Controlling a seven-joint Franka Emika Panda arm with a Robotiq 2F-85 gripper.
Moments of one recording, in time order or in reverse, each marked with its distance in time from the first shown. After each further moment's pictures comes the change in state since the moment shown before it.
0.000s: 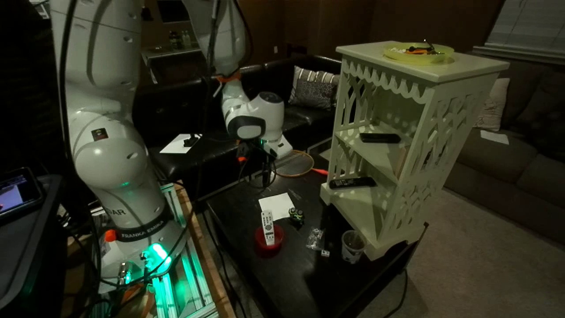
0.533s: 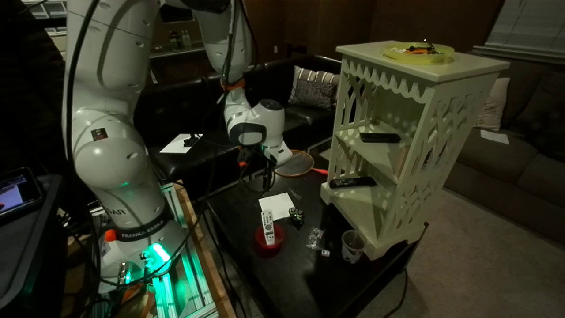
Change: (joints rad) arm -0.003 0.079 0.000 0.035 0.003 0.051 0.044
